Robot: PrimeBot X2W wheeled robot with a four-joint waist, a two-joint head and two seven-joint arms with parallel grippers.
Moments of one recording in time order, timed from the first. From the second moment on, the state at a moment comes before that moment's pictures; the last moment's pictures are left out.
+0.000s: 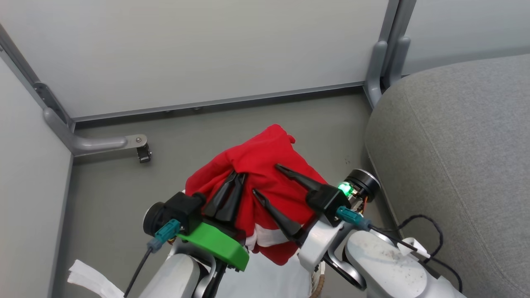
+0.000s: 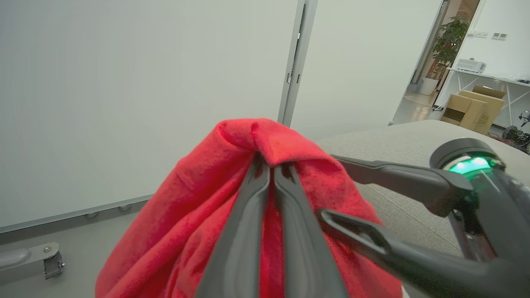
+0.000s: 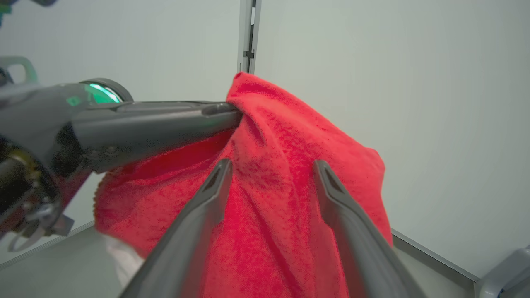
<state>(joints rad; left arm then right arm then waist) -0.29 0.11 -0.53 0.30 -0.45 -0.13 -0.26 -0.50 -0.11 0.75 0.40 0.26 0.13 -0.26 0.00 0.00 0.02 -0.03</state>
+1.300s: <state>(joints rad) -0.31 0.08 -0.65 0.30 -0.49 -0.13 -0.26 -0.61 -0.05 0.89 0.71 0.36 0.13 -0.26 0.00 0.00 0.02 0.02</state>
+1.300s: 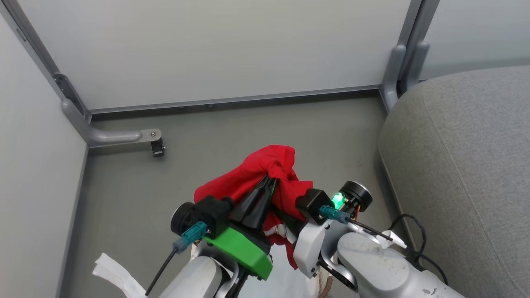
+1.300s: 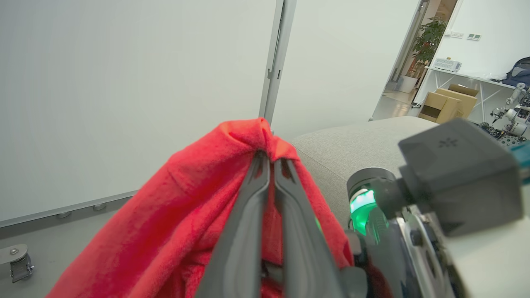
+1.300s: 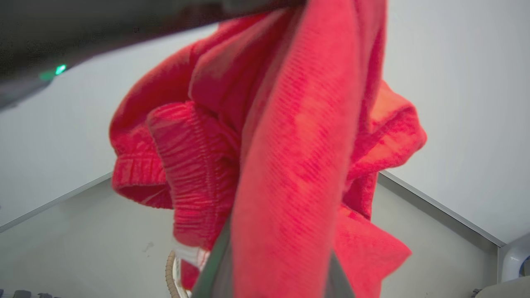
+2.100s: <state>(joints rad) -0.29 0.07 -0.55 0.33 -0.38 -0.13 -0.26 -0.56 -0.05 0.70 0.69 0.33 0.13 -0.26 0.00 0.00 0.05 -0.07</state>
